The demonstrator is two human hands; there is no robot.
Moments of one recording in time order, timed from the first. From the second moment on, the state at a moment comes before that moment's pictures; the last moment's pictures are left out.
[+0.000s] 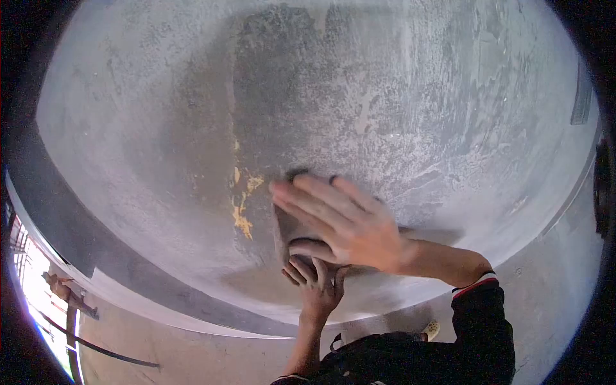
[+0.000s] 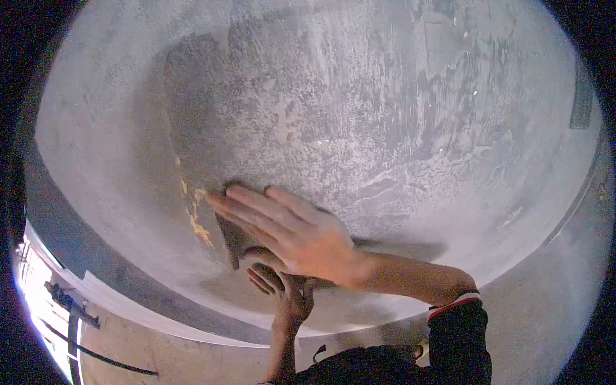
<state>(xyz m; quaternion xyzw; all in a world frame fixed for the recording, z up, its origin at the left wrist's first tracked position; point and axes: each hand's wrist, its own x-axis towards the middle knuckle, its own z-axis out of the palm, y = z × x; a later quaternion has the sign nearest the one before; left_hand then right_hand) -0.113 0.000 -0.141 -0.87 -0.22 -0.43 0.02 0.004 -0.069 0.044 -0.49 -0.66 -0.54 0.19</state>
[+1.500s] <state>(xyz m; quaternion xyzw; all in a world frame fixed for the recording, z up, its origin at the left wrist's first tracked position) -0.117 -0.004 -0.138 -0.89 -0.25 -0.36 0.07 0.056 -0.122 0.110 -0.61 -0.40 -0.59 0.34</state>
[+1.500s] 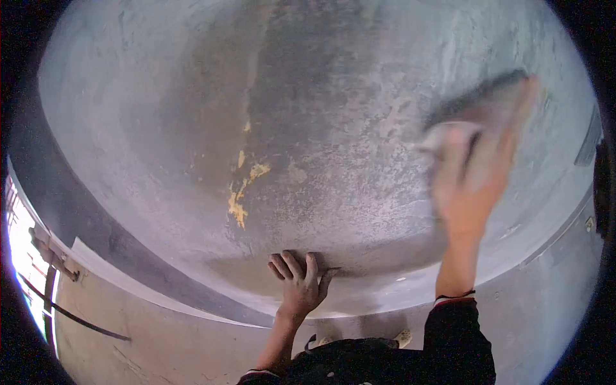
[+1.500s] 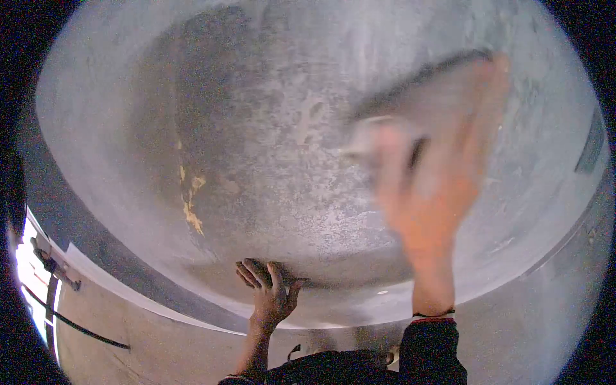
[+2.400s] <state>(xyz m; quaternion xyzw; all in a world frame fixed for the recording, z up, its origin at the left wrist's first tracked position) -0.136 0.020 -0.115 -0.86 -0.25 -0.42 0.15 0.090 -0.150 0.054 -0.62 -0.44 -0.55 0.34</state>
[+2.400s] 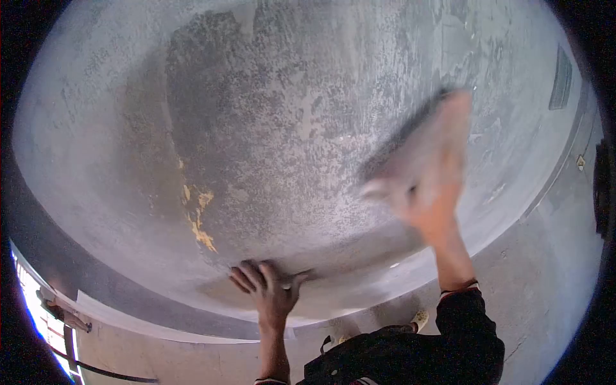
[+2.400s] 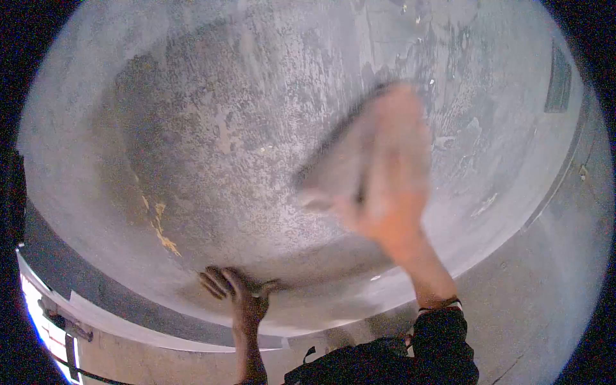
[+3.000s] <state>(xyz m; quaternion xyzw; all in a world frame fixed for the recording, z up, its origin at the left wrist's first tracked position) -0.105 0.023 -0.045 -0.76 -0.25 -0.57 0.19 0.095 -0.149 0.068 -0.63 -0.24 -0.58 0.44</state>
